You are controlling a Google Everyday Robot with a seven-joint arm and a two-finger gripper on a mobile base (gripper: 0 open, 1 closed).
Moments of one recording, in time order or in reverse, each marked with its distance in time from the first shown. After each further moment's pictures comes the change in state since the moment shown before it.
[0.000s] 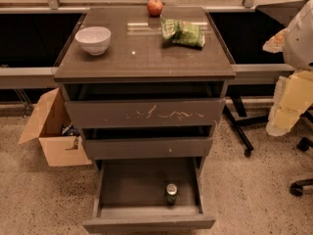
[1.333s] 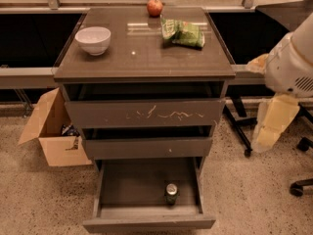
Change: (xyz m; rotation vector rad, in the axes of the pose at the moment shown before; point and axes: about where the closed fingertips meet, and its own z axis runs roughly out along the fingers) arm -0.005 0.011 0.047 -0.068 -0.078 -0.035
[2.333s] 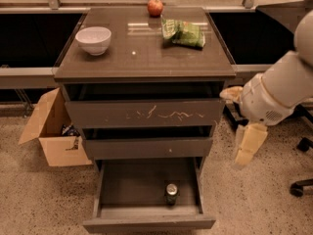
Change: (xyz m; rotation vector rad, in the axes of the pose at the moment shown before) arm 0.000 0.010 0.090 -0.106 -0.149 -0.078
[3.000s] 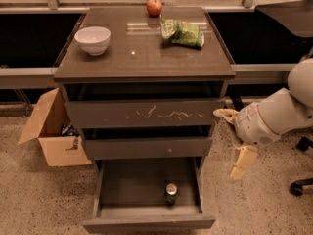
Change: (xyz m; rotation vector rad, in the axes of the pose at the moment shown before) arm 0.029 0.002 0.072 -0.025 -0.157 -0.058
